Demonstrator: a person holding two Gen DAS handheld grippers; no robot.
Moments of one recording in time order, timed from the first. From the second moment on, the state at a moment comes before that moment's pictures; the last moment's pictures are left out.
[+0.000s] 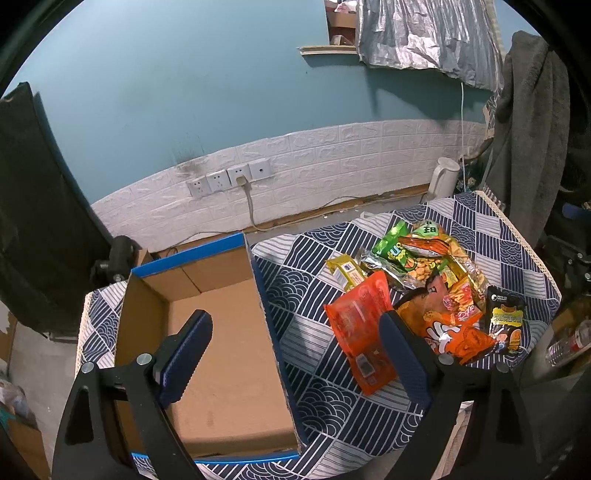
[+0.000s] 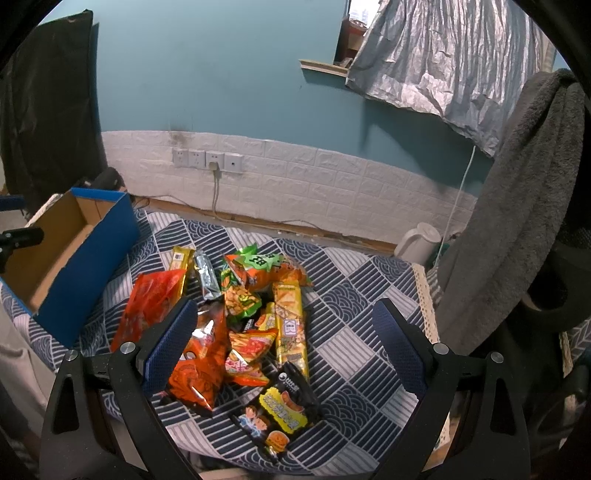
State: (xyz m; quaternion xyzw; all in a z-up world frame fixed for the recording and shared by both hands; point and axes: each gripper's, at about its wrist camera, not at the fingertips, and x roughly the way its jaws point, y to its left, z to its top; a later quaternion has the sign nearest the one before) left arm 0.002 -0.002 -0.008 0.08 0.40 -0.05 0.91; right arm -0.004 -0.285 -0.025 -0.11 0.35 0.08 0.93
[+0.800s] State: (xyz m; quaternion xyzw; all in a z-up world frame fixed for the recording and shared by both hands) left arm 0.005 -0.006 -0.016 0.08 0.42 -0.06 0.90; right arm -0.005 -0.290 -0.028 -0.11 0.35 0.08 0.93
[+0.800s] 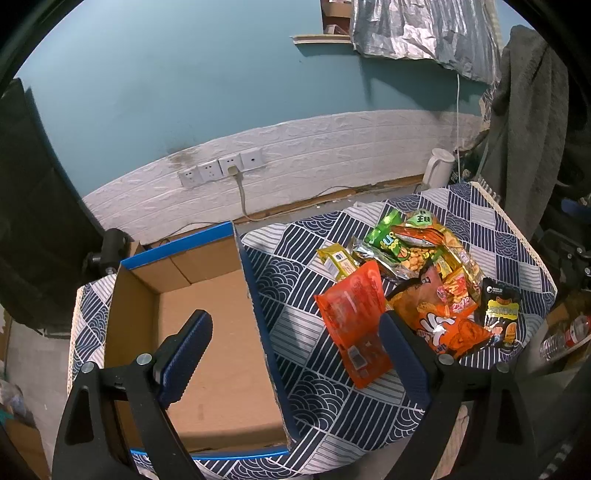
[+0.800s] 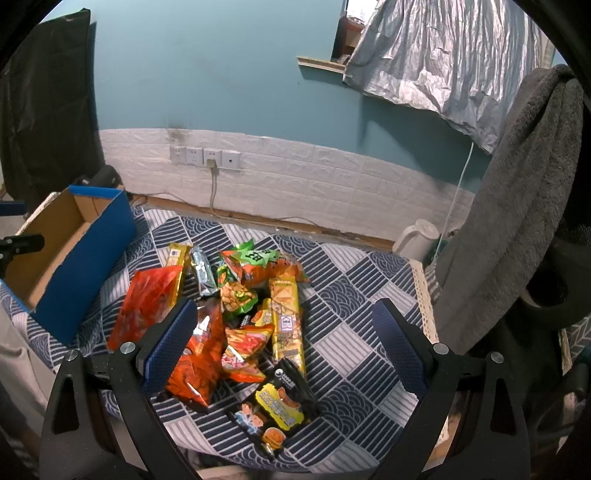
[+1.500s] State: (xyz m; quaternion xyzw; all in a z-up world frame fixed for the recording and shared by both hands) left arm 0.023 -0.027 -0.056 0.06 0.48 -0.10 0.87; right arm 0.001 -0.306 -0.054 -0.11 0.39 0.06 0.91
